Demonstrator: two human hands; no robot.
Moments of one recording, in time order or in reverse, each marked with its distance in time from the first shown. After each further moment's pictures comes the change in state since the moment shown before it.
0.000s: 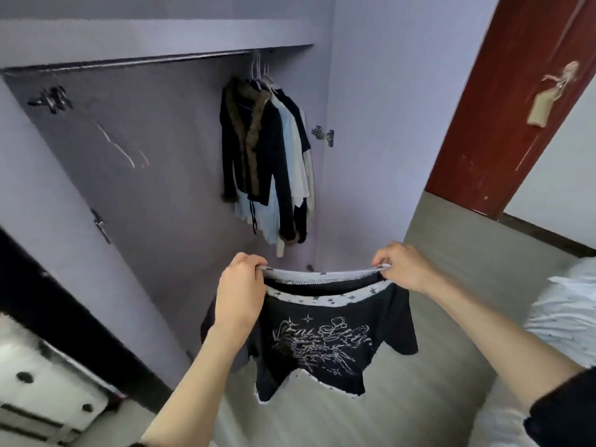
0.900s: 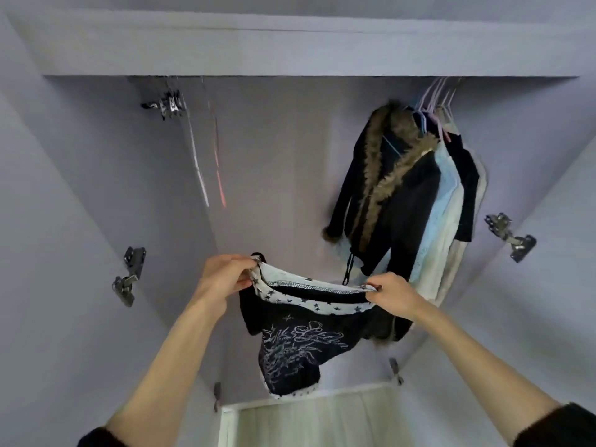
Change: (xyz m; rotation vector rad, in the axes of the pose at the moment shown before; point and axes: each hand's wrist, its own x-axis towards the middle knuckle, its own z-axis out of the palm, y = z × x) left_hand 0.298 -0.106 -0.006 -0.742 0.366 -0.918; right_hand 0.415 -0.135 0.032 0.126 -0.400 -0.467
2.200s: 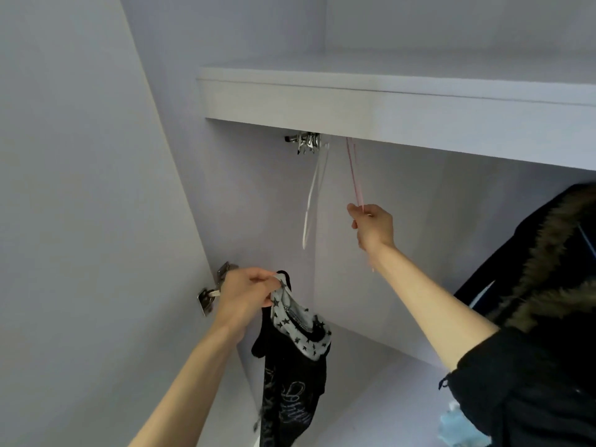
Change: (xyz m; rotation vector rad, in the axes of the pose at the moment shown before) left_hand 0.026 0.039 -0.040 0.009 0.475 0.138; right_hand 0.210 -0.233 -0.031 0.912 0.058 -0.240
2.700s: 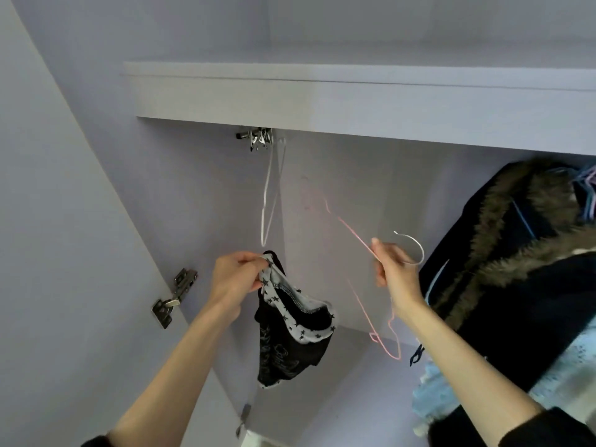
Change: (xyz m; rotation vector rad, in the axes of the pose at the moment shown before) left_hand 0.021 0.015 0.047 -0.046 -0.050 -0.048; right_hand -0.043 0.073 -0.102 0.163 0.131 -0.103
